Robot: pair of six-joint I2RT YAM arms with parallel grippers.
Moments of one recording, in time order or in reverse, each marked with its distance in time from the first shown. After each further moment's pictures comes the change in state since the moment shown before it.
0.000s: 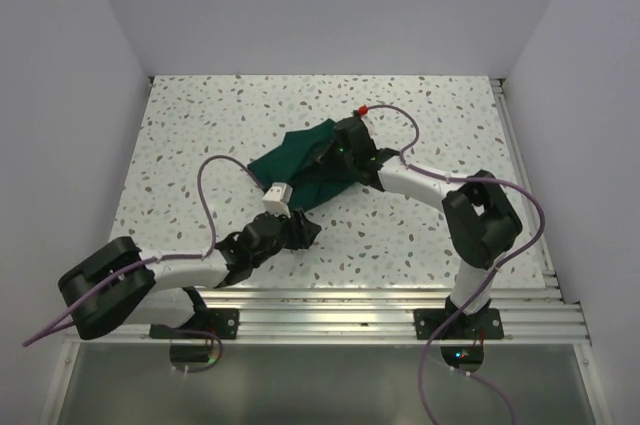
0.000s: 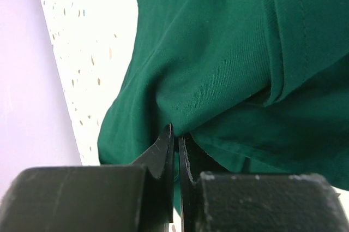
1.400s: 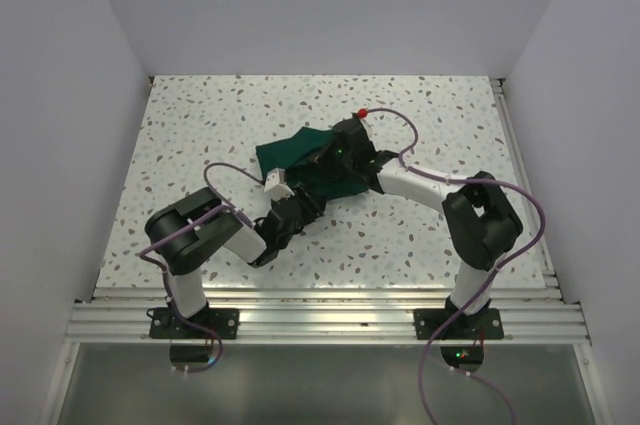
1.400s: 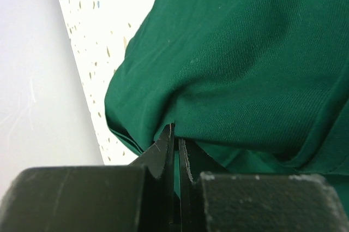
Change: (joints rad) left arm 0.085 0.576 0.153 0.455 -0.208 -0.355; right arm 0.012 -0.011 -0.016 0.027 -0.042 0.080
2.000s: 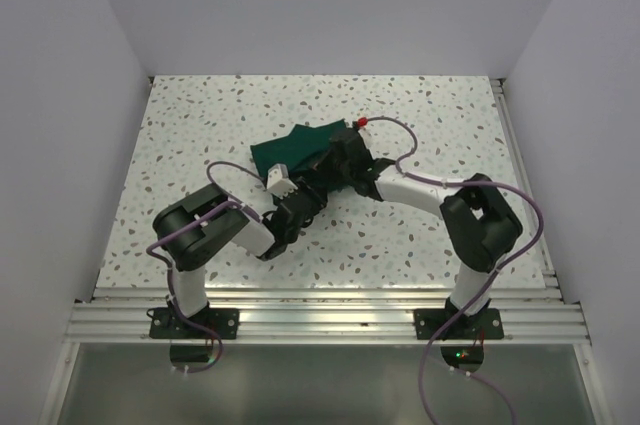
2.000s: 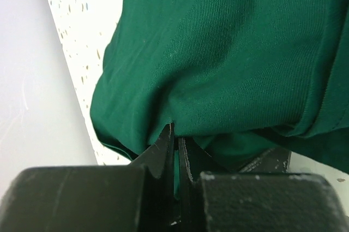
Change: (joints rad) left arm -0.006 0.048 0.096 -0.078 -0.129 -0.056; right arm 0.034 -0.002 -0.047 0.028 0.056 0.040
